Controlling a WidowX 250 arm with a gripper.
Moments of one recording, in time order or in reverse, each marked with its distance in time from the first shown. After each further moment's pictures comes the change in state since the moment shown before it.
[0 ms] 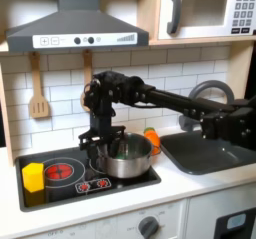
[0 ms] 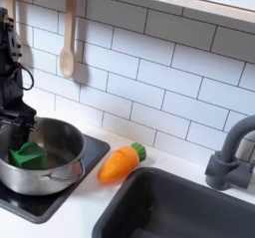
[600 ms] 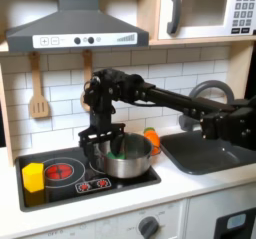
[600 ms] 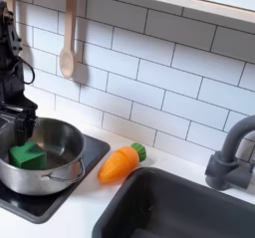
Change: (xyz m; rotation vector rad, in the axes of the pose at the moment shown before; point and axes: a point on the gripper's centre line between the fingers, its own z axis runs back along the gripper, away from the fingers) arm 0.003 -0.002 0.005 -0.006 -0.016 -0.006
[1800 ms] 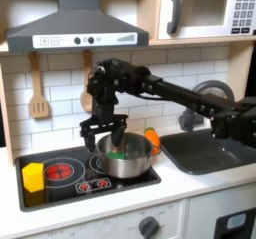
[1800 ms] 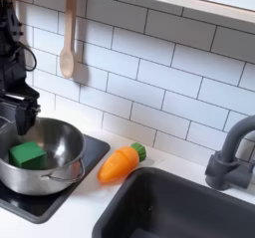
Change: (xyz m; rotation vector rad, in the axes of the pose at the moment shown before) arm -0.001 0.000 0.024 0.014 -0.062 -0.011
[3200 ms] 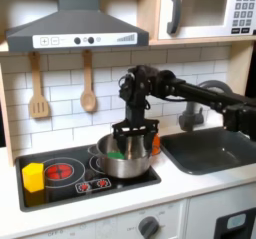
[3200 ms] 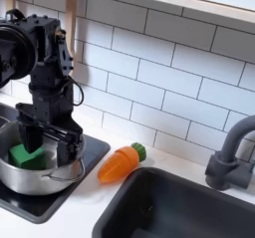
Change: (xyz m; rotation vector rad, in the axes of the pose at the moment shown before) arm -0.009 -0.073 -0.018 -0.053 0.047 -0.204
